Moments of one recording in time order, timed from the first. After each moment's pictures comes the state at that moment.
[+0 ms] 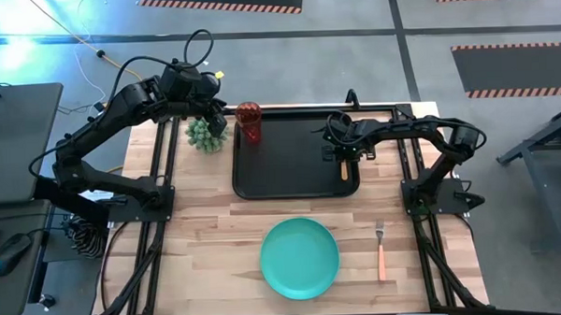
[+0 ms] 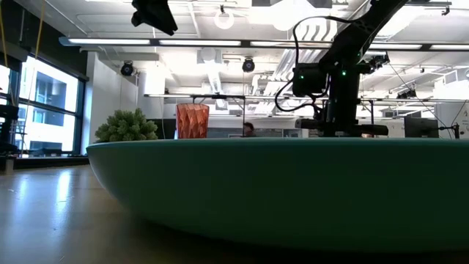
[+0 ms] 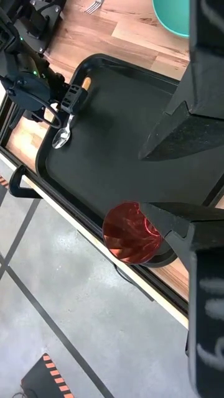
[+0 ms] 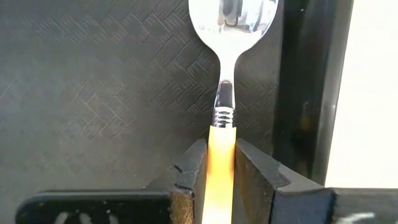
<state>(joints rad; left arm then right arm) 0.55 1.24 1.50 -0.97 -0.03 -0.03 -0.48 1.65 0.90 -0.65 0.07 1.05</state>
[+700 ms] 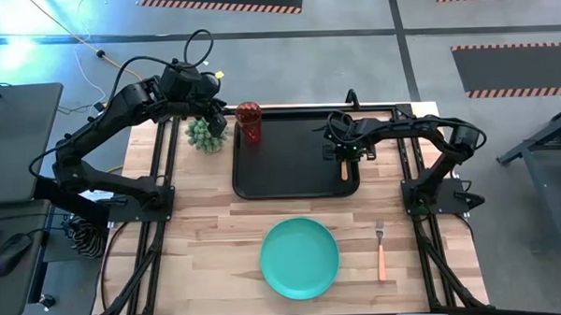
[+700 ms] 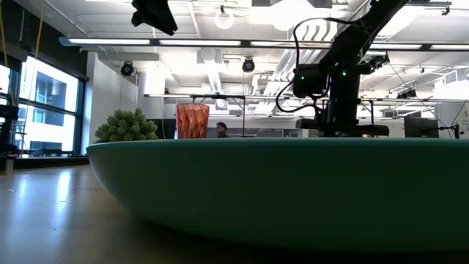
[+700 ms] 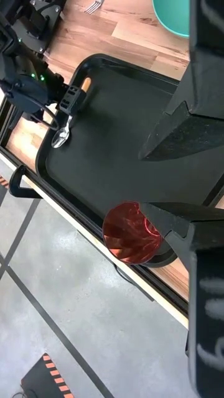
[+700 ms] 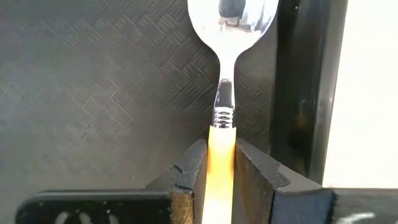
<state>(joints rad) 0.55 1.24 1.50 -0.97 -0.03 -0.03 -0.49 1.65 0.90 -0.65 0.06 1.07</state>
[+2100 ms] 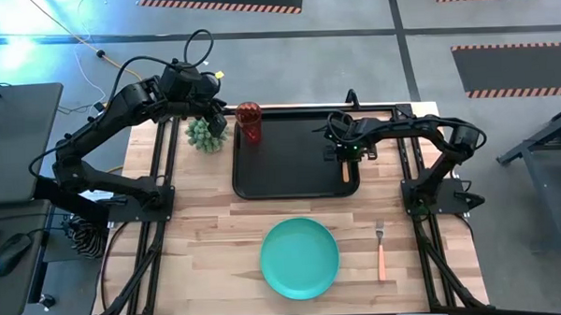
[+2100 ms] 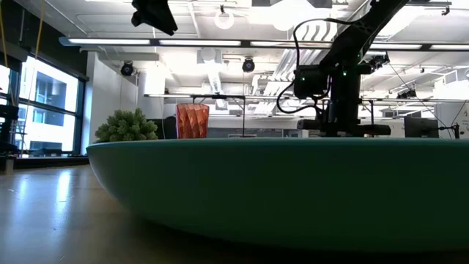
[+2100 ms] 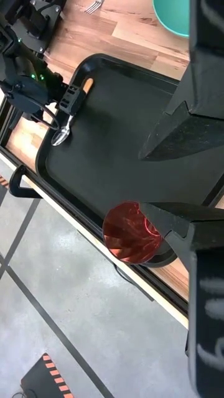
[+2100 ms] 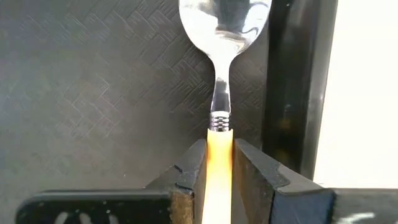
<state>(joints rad) 0.55 1.24 1.50 -0.97 -0.03 -0.03 -0.50 1.65 0.90 -0.67 0.05 1.06</state>
